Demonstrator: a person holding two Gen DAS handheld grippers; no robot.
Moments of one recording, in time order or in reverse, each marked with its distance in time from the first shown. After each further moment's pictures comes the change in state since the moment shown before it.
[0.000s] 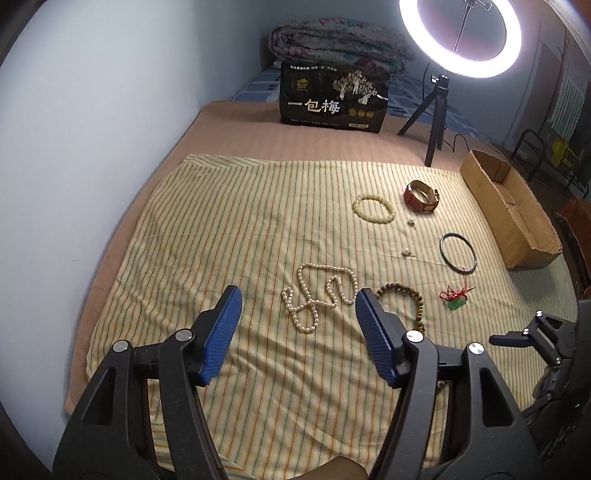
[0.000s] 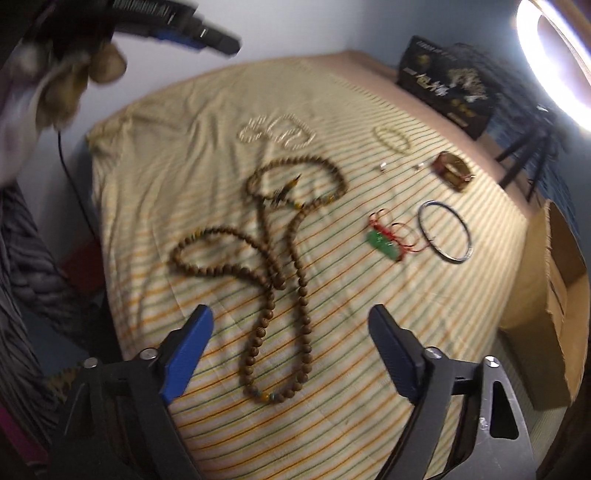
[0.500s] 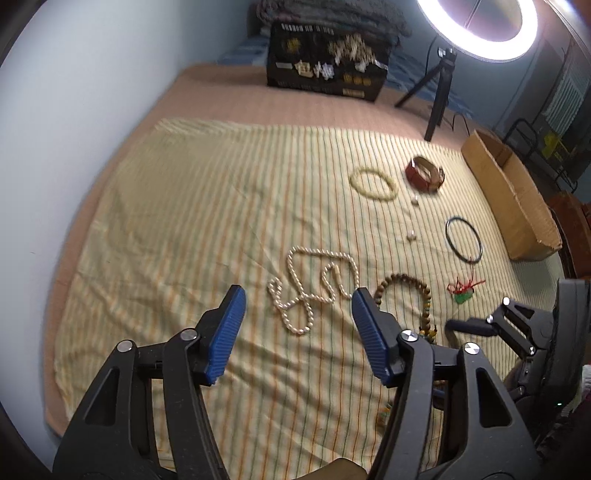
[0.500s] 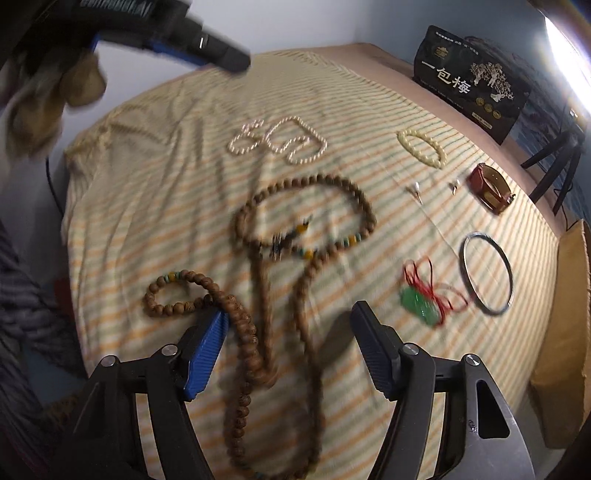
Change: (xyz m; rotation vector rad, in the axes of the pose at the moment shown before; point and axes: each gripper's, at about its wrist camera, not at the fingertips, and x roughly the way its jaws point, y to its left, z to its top) left arm 0.055 0.007 0.005 -0.010 0.137 -0.098; right arm 0.045 -0.002 0.038 0.045 -0.017 0.034
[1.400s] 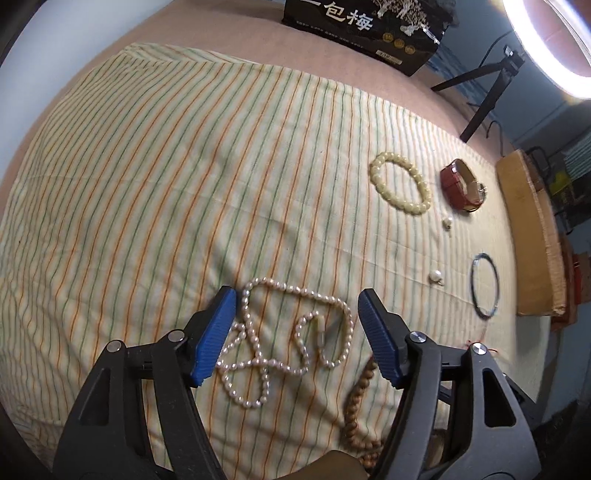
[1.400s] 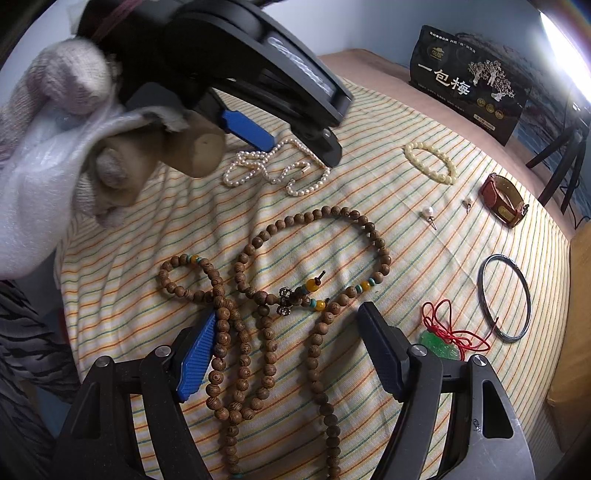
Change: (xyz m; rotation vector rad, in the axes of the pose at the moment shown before) left arm 0.094 -0.005 0.038 -0.187 0.168 -0.052; right arm 0.022 -0.001 0.022 0.055 -0.057 0.023
